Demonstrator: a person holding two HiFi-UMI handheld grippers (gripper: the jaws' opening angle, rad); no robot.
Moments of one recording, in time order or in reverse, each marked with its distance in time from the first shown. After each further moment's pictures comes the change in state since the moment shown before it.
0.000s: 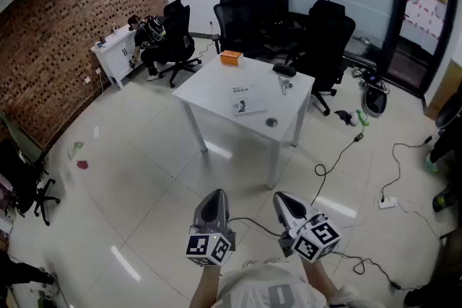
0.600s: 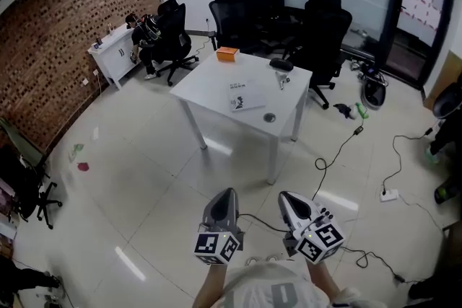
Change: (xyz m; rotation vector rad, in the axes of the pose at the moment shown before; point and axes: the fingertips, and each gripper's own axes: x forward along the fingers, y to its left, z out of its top) left arm 0.013 -0.031 -0.015 -0.016 0.042 -0.070; right arm -0.019 -0.009 0.006 -0.033 -0.025 -0.045
